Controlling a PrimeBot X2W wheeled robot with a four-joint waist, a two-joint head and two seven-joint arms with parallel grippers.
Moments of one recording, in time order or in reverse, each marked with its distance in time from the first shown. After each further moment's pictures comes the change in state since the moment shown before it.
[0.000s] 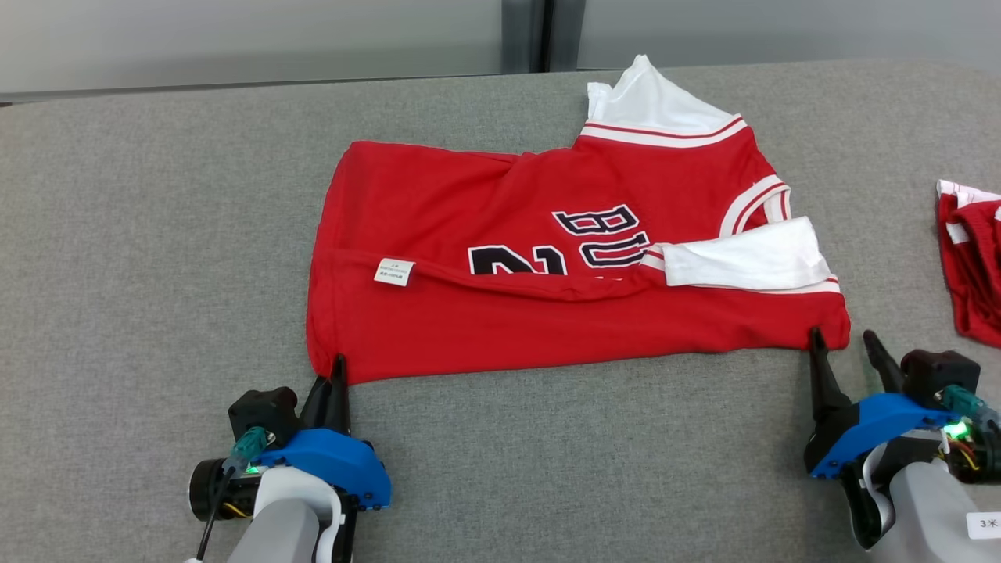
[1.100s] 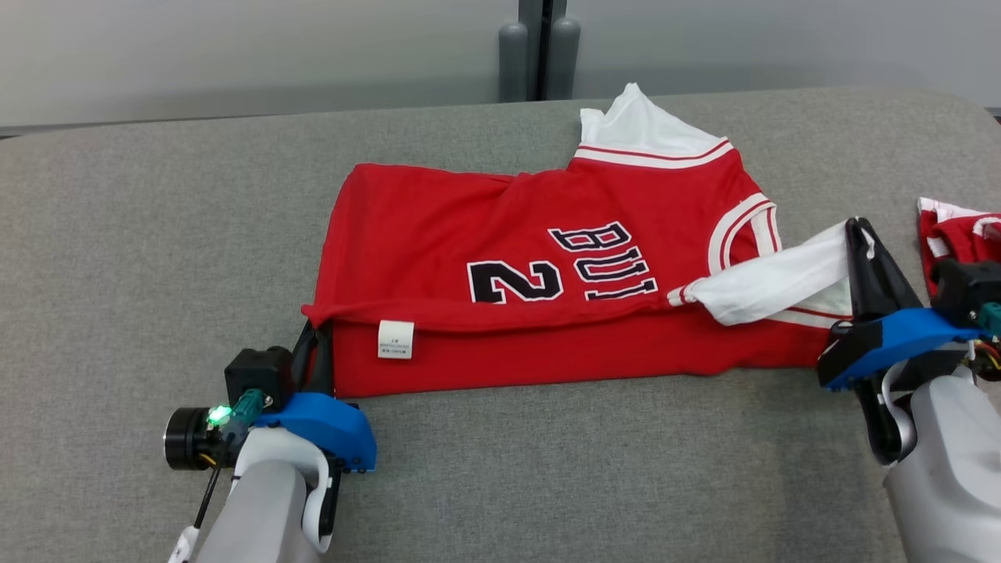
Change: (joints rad) left arm -0.041 0.000 0.087 -0.056 0.210 -0.020 0.006; right arm -0.087 -0.058 0.106 -0.156 0.085 0.000 0.000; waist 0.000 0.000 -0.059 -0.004
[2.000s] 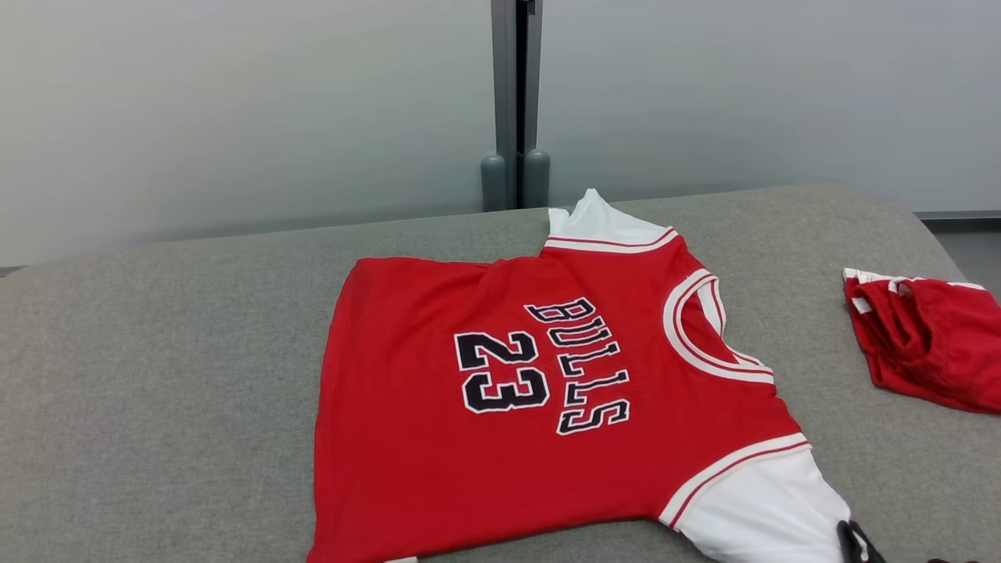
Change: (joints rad) left arm 0.477 -0.001 0.021 -0.071 -0.100 -0.049 0.000; right arm 0.634 0.023 0.029 -0.208 0.100 0.000 0.000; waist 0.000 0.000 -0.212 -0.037
